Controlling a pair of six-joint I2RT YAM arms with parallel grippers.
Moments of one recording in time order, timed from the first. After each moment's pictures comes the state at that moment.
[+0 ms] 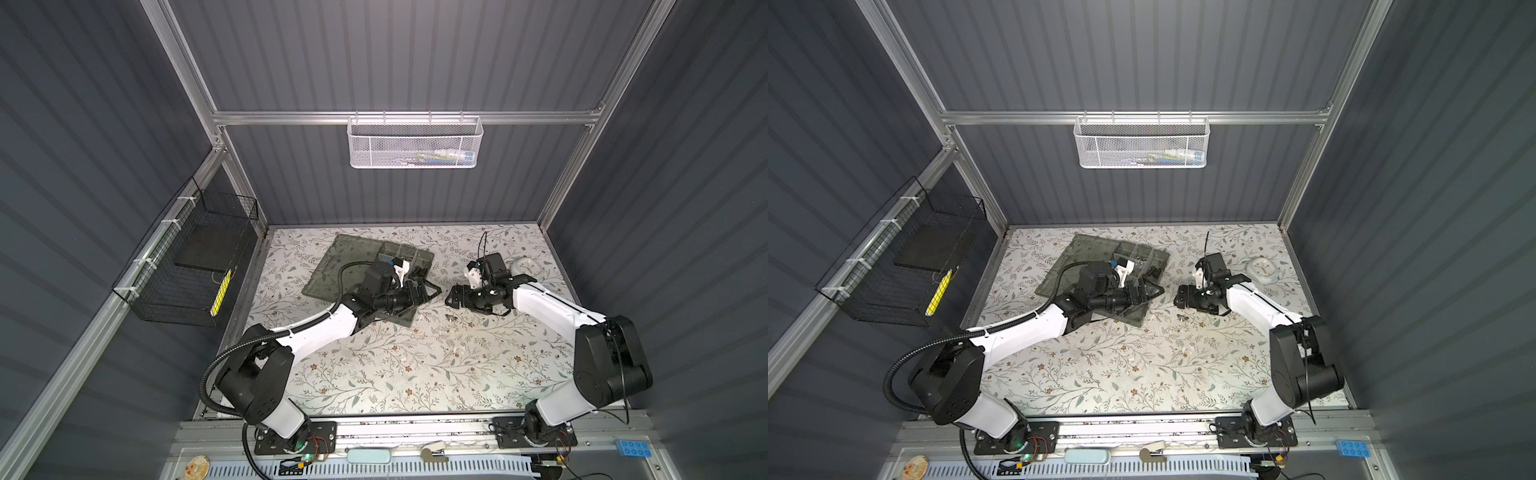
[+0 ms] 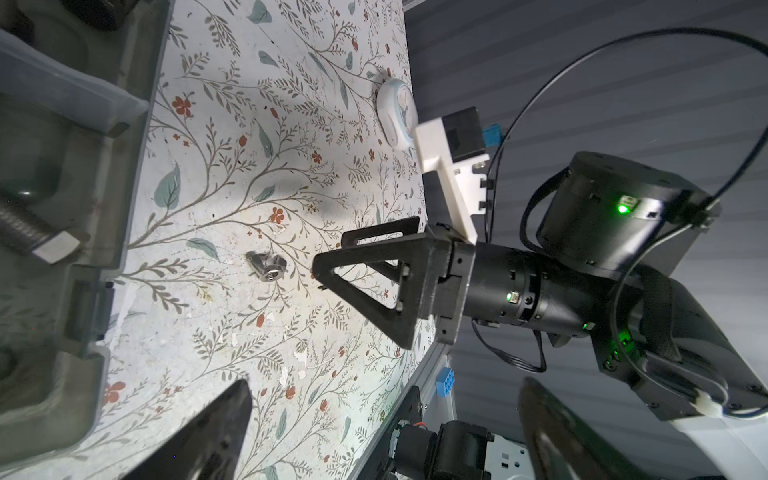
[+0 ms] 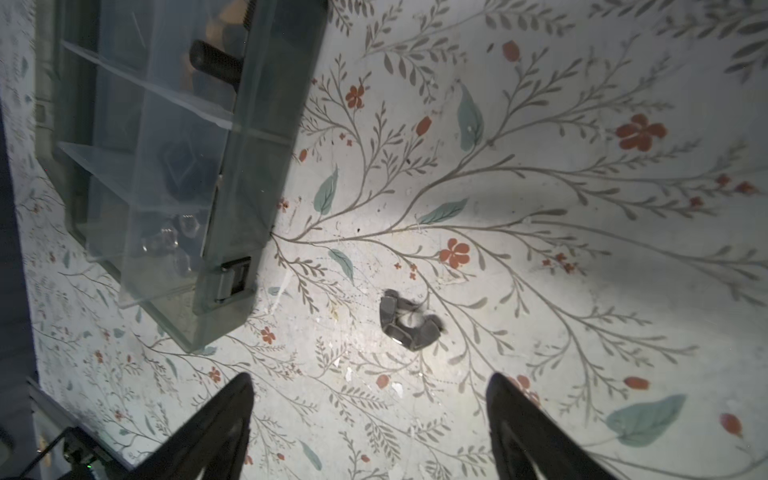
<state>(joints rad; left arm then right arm) -0.72 1.56 0.99 0.12 0.49 -1.01 0.31 1.58 1.00 -0.53 -0.30 0.37</state>
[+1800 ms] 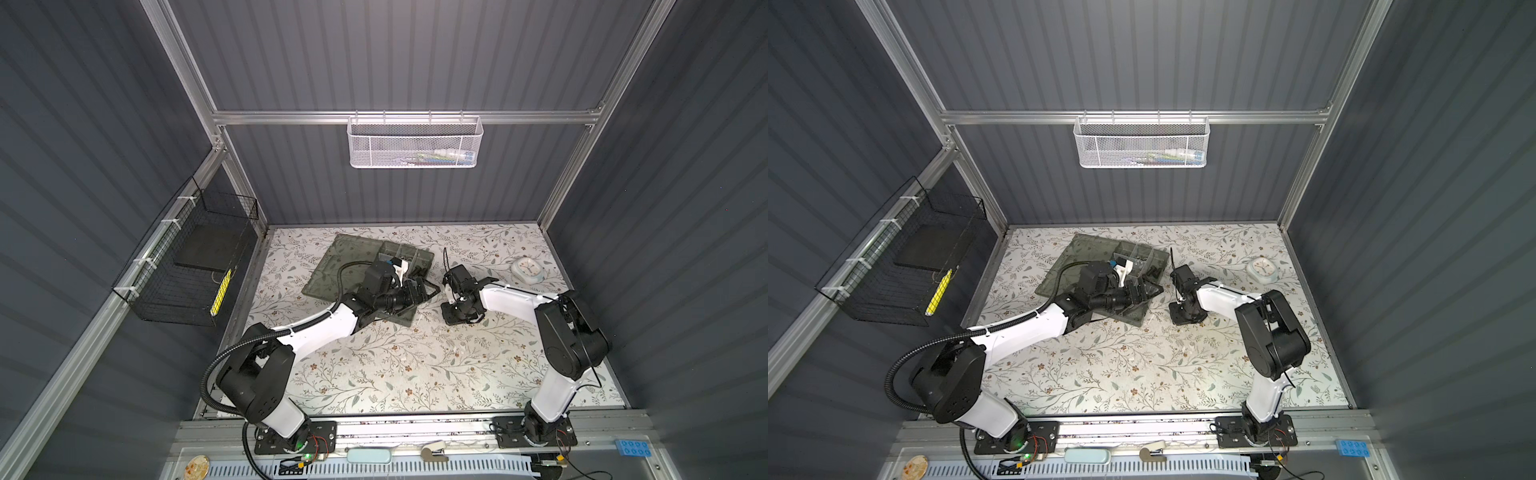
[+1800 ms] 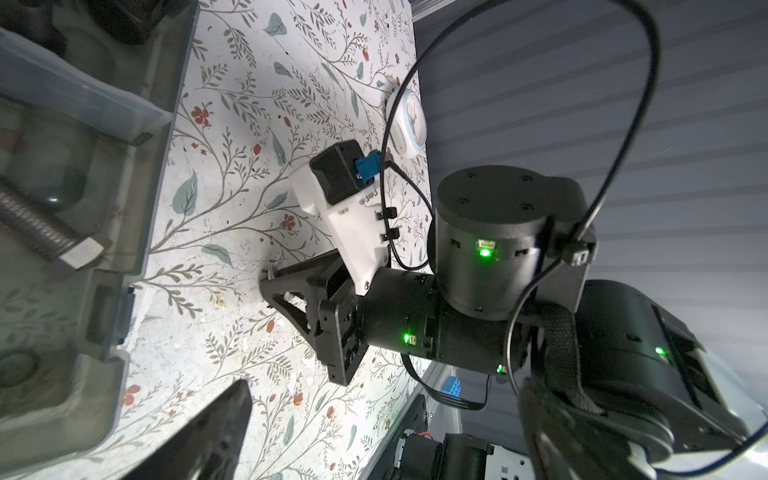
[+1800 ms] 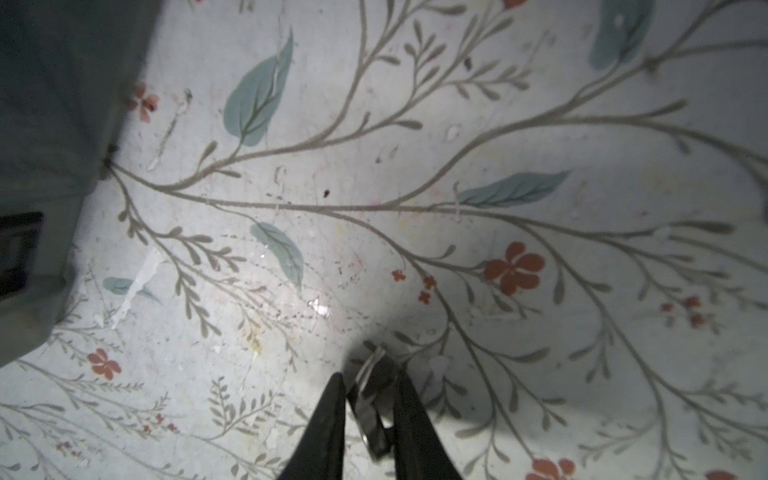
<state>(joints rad) -0.72 1.57 0.99 0.11 0.47 -1.01 0.49 1.79 1.05 -0.56 -0.07 0.25</state>
